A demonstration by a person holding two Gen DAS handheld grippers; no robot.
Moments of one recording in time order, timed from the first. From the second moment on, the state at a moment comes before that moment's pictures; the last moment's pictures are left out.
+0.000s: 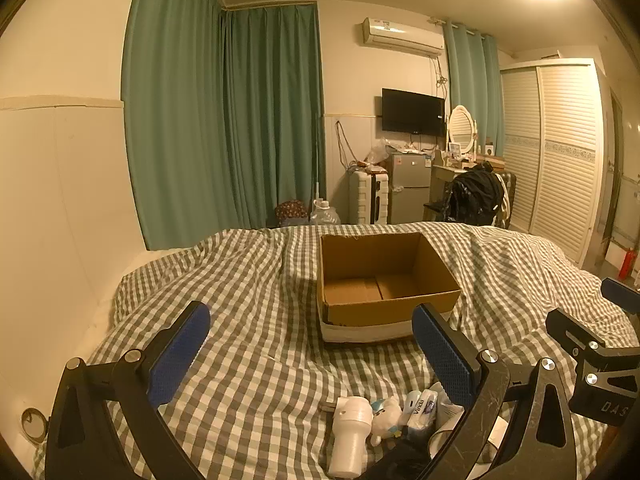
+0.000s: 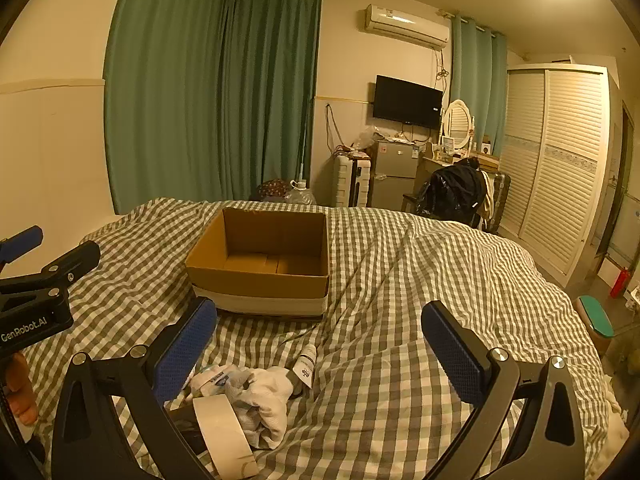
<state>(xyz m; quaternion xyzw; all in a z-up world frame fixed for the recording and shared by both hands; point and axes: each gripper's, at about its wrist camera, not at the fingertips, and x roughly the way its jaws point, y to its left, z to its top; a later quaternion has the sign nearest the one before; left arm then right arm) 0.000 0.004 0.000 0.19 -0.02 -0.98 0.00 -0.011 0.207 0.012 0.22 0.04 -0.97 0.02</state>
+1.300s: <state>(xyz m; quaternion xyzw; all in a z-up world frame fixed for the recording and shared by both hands) 0.000 0.003 -0.006 0.20 -0.01 -0.98 0.01 -0.012 0.199 0.009 0.22 0.04 -0.97 0.05</state>
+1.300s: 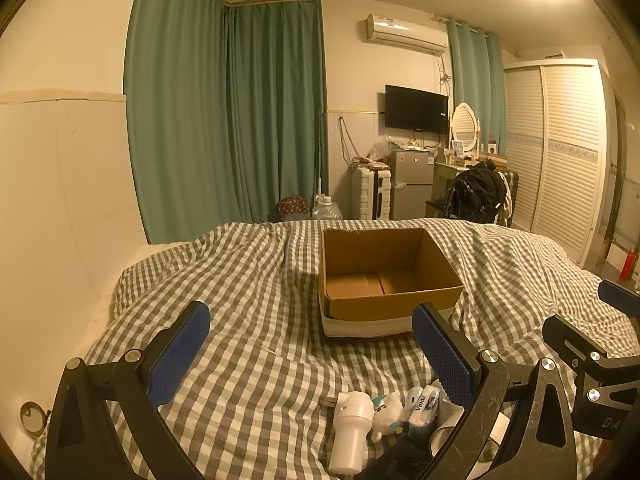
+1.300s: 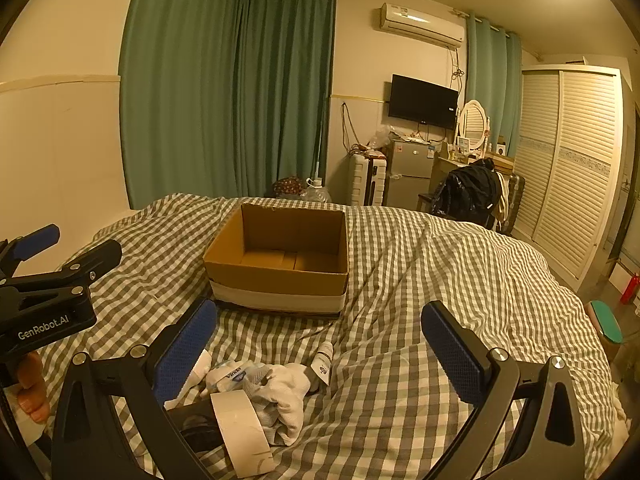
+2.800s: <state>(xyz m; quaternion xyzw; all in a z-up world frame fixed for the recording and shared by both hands) -0.020 0.001 -0.077 0.31 -0.04 -0.95 0.02 -0.024 0.171 -0.056 0.34 0.08 -0.93 0.12</state>
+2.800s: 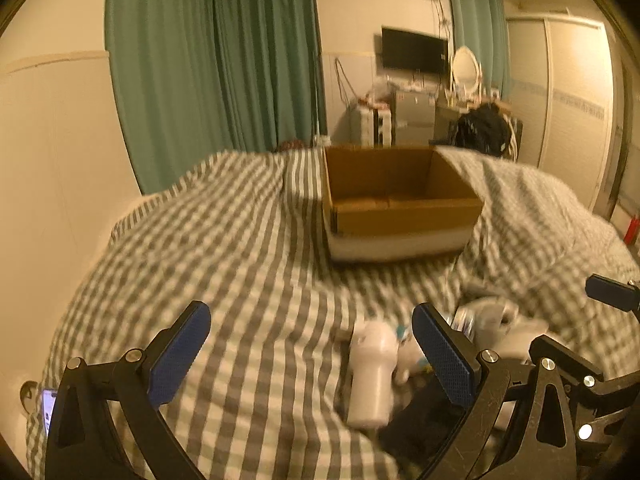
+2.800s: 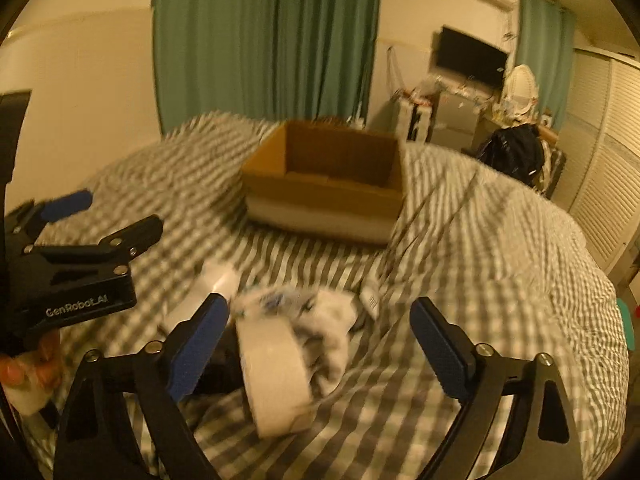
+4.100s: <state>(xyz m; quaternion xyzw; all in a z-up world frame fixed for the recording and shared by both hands) -0.057 0.023 -0.107 0.42 -0.02 -0.90 -0.10 -0.029 0.204 -0.013 0.32 0.05 -0.94 0.12</state>
